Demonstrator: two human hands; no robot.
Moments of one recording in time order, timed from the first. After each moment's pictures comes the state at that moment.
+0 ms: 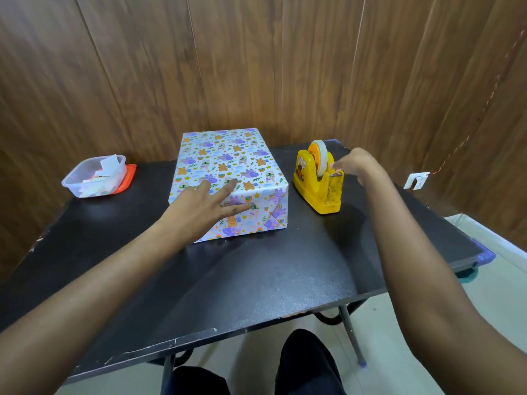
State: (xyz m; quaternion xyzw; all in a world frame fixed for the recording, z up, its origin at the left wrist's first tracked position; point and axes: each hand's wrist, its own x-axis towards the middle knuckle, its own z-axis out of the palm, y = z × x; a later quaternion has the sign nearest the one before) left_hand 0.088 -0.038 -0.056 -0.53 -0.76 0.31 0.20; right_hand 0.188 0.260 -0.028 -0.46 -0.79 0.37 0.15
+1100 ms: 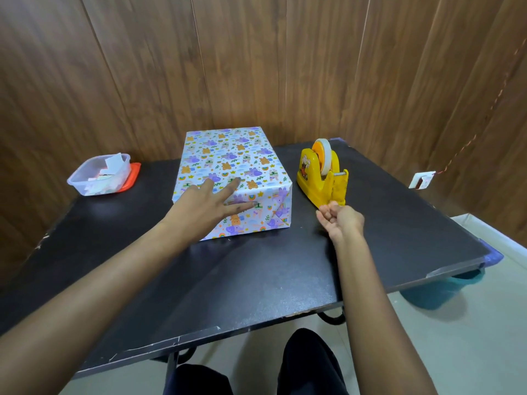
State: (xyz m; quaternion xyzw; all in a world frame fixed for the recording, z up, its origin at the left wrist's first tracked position) left_hand 0.086 -0.038 -0.059 -0.53 -0.76 0.31 0.21; right_hand 0.207 0.188 -0.111 -0.39 -0.31 0.80 0.33
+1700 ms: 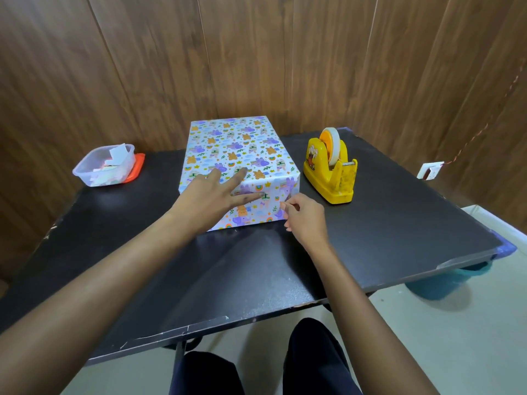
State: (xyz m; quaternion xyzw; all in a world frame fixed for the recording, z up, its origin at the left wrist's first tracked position) left_hand 0.088 -0.037 -0.056 -0.53 -0.76 0.32 0.20; right_hand 0.181 0.123 -0.132 -0.28 -0.78 0.48 0.28
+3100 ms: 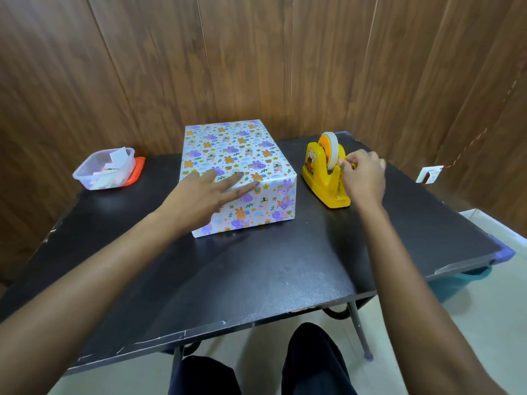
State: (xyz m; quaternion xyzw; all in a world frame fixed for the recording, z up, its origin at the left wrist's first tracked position) left_hand 0.049 -0.051 -0.066 -0.59 -0.74 0.17 0.28; right_hand 0.200 0.221 -0.076 -0.39 -0.81 0.24 0.37
